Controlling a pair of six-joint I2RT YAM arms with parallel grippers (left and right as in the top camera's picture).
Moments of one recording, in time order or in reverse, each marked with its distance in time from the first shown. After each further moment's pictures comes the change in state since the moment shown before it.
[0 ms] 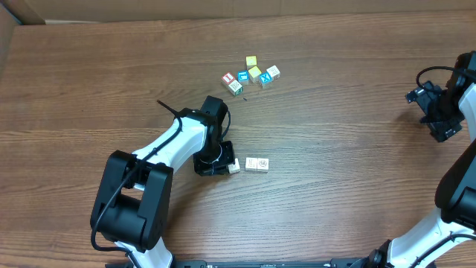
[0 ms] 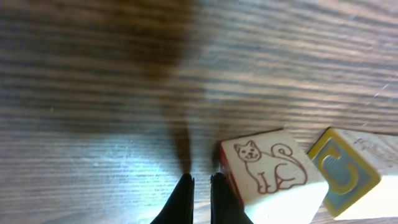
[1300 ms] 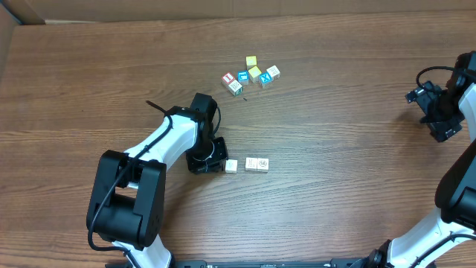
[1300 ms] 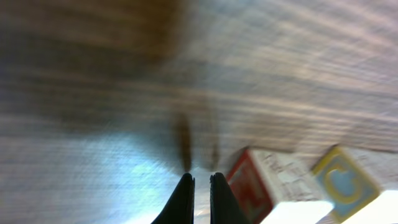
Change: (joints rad) left arm 0.067 0.000 0.002 -0.014 0.014 0.000; right arm 0.000 0.000 0.000 0.000 0.000 0.000
